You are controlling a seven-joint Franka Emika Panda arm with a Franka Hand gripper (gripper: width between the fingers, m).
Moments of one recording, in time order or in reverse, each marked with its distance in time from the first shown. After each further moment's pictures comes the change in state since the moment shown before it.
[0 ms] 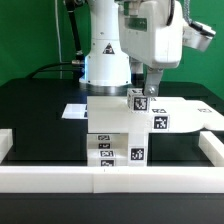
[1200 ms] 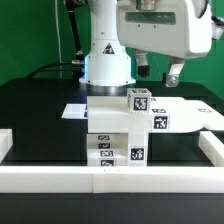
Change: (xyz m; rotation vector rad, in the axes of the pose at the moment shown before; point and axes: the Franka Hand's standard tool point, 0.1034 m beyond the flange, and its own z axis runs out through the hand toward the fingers) arm -0.026 0.021 -0.004 -0.013 -0.037 -0.465
